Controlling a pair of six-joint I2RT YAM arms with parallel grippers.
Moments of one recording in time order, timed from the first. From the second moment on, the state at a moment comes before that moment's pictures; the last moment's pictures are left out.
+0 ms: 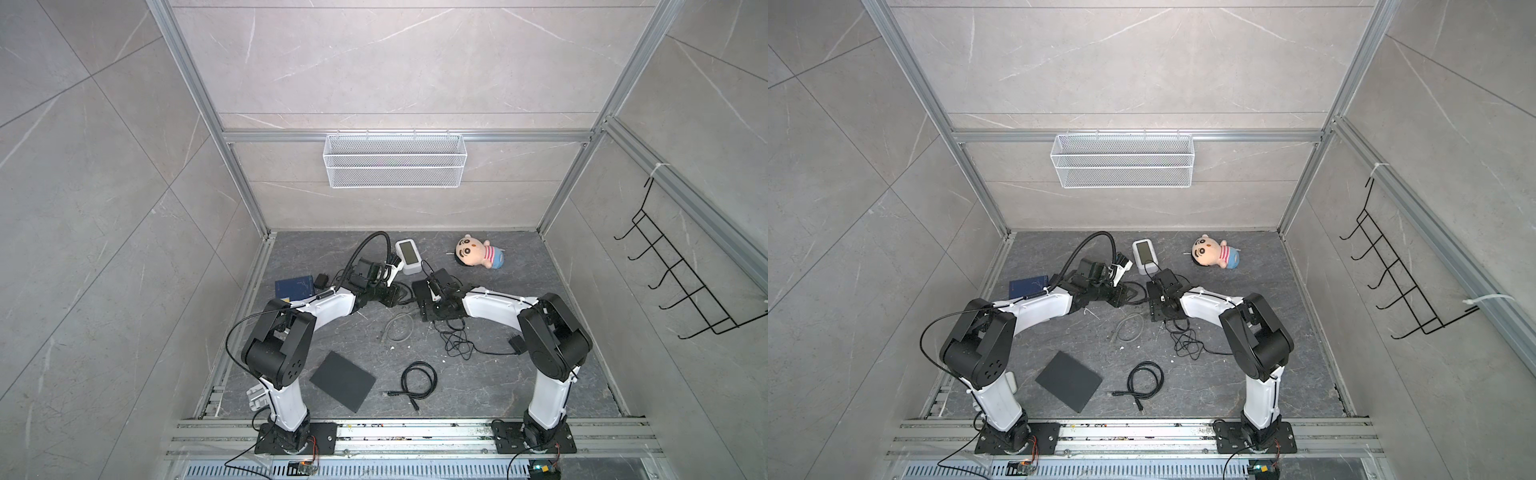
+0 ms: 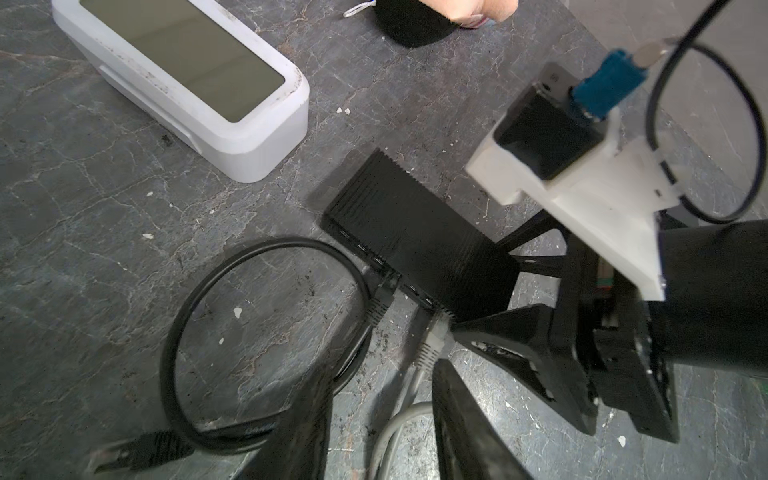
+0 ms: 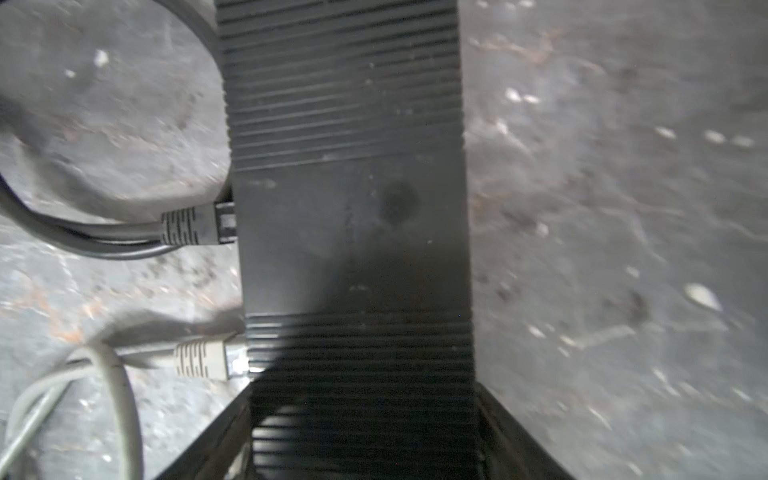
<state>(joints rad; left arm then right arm) -0.52 1.79 1.10 -0.04 0.41 -0.01 0.58 1.86 1.13 -0.42 0.05 0.40</state>
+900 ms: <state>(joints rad) -0.60 1.77 1.07 -0.08 0.35 -0.05 0.22 1.55 0.80 -0.55 0.16 0.54</state>
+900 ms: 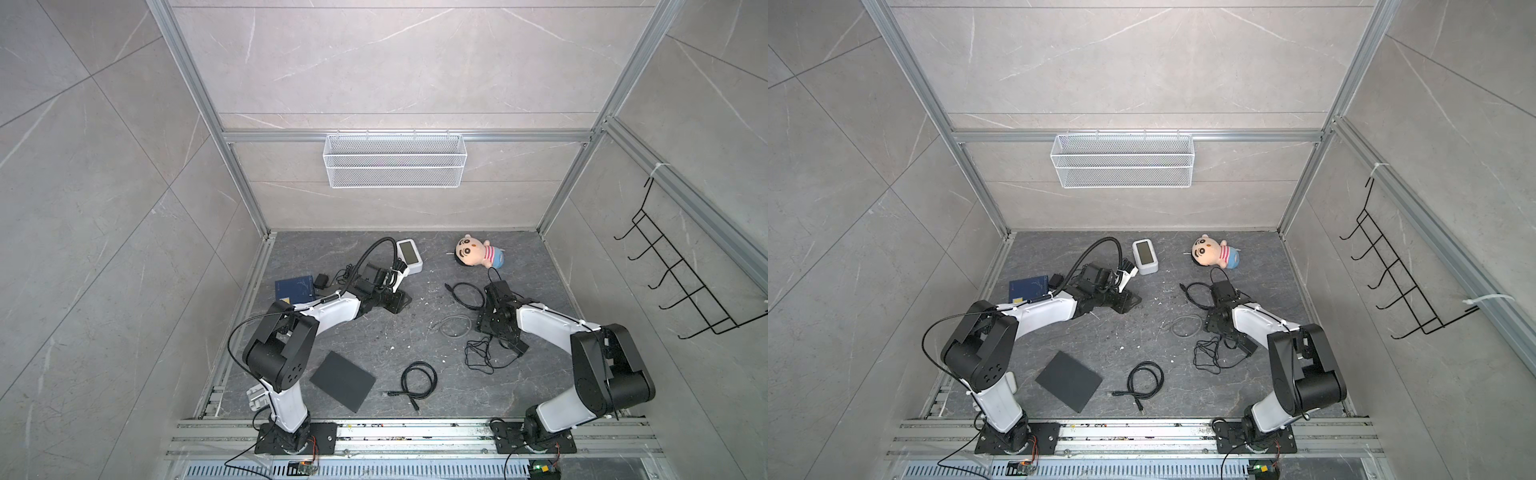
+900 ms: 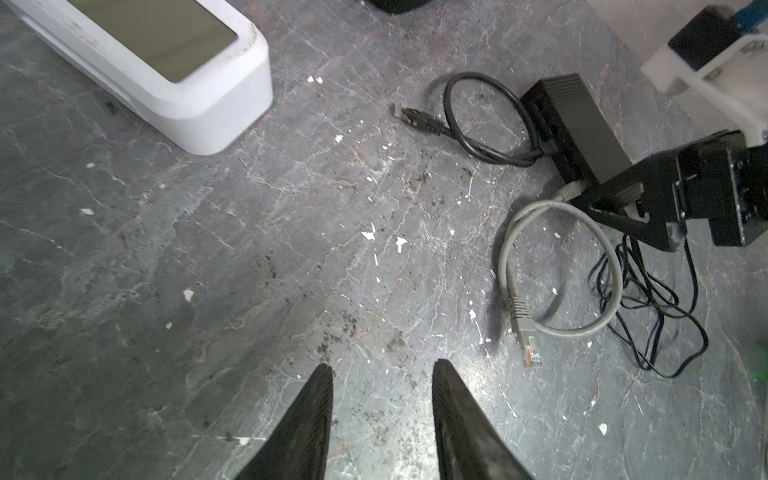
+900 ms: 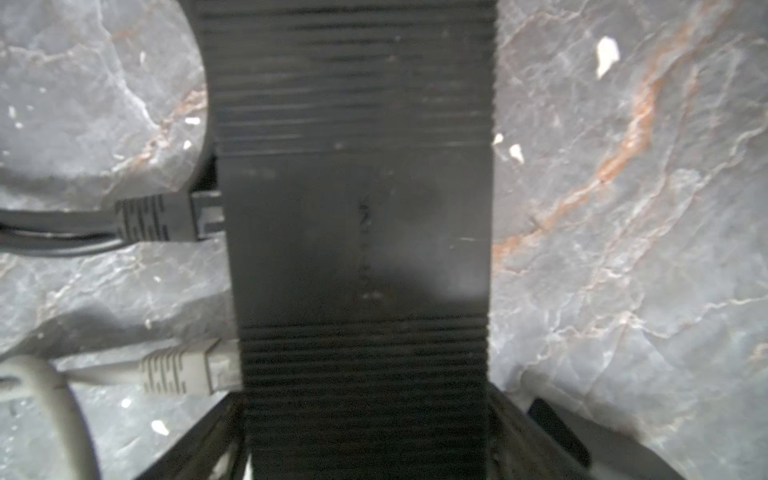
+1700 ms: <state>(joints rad) -0.99 1.62 0.93 -0.47 0.08 -0.14 0.33 1.34 0.78 -0.63 -0.02 0.54</state>
